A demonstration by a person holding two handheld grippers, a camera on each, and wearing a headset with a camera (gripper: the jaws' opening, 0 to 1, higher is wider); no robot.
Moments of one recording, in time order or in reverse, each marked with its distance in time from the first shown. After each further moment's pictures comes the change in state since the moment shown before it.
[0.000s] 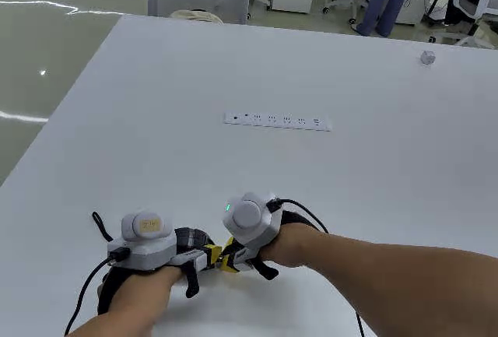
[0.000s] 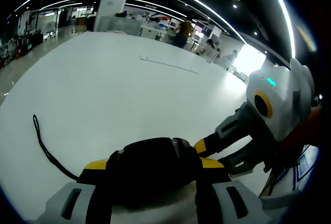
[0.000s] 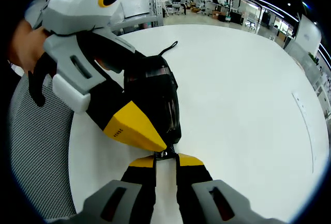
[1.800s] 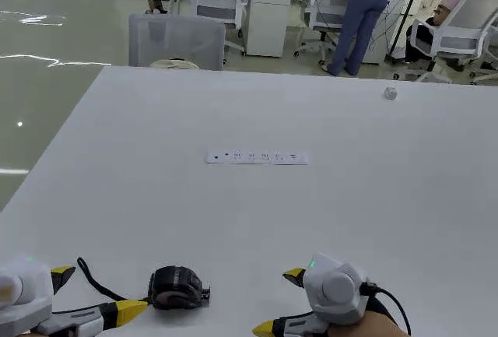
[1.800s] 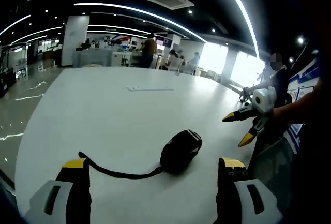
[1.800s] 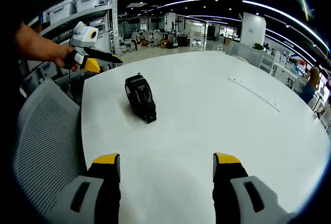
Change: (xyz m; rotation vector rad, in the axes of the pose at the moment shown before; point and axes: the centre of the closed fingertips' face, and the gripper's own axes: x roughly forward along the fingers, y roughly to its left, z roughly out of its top) left arm -0.114 0.064 0.027 0.272 -0.169 -0.207; right arm -0.118 0.023 -0.071 0.281 -0.318 -0.336
